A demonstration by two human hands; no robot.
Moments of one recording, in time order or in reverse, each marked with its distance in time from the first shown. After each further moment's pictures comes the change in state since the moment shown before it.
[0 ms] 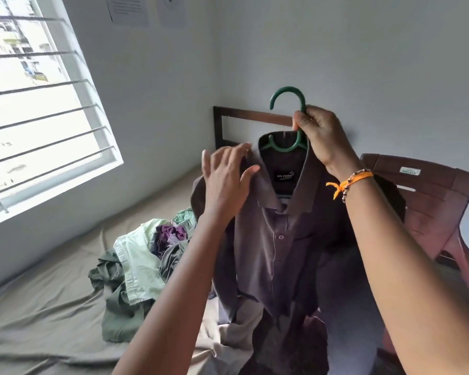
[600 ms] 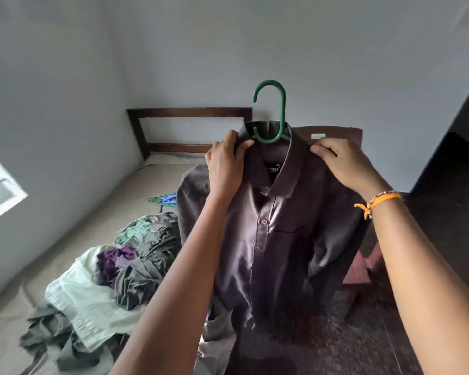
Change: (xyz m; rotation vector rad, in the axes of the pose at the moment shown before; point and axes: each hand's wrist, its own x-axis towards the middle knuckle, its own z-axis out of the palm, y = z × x) left_hand 0.012 0.075 0.048 -0.469 -0.161 -0.012; right_hand -0.134 0.016 -0.097 -0.495 0.082 0.425
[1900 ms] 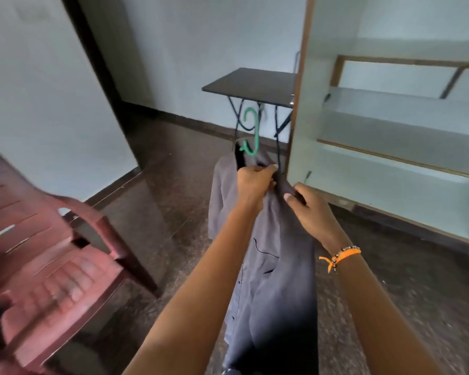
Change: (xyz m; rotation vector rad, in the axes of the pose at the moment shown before) left_hand -0.459 0.537 0.235 -0.889 -1.396 -0.413; right_hand -0.566 0.186 -0.297 -0.150 0.797 0.880
